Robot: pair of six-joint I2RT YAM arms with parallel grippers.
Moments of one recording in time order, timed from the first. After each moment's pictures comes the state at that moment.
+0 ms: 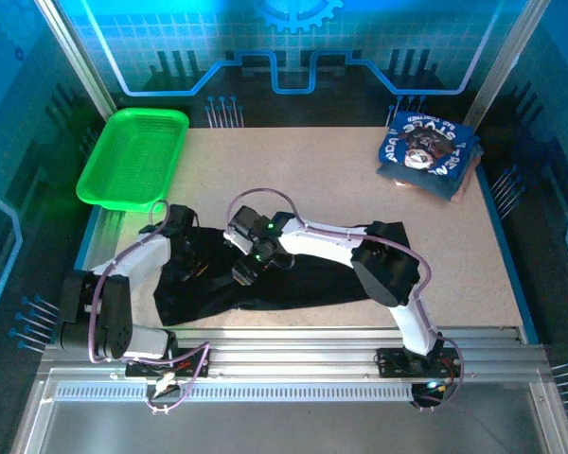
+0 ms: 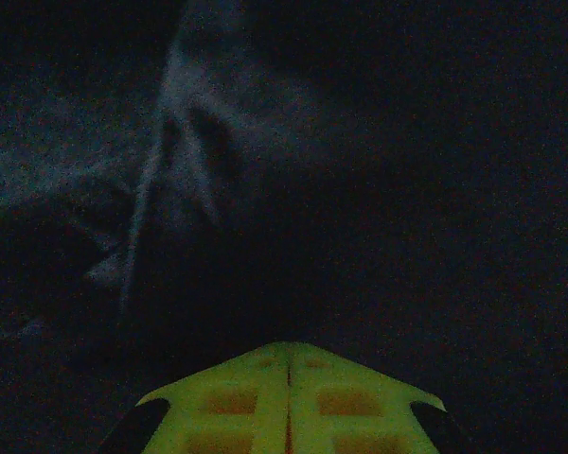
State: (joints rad) left arm -0.07 1.39 0.73 -0.67 0.13 -0.90; right arm 0.97 2.11 1.62 -0.72 -0.10 0.09
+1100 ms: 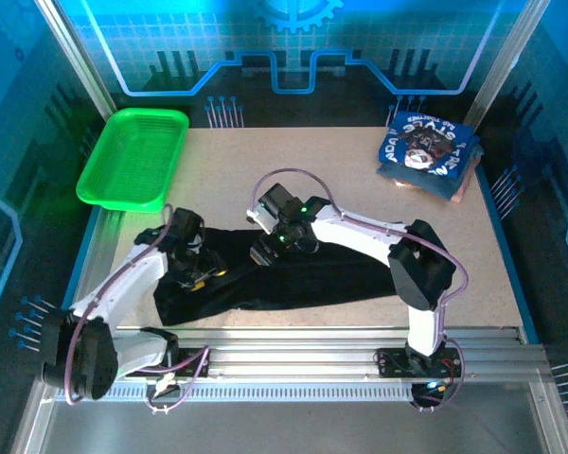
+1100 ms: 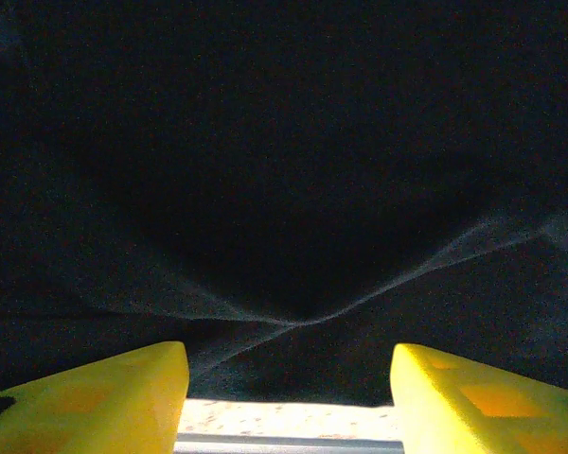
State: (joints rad) left arm -0.23 1.22 0.77 -0.94 0.21 -0.75; right arm 0.83 1.88 1.46 -0.65 -0.15 0.00
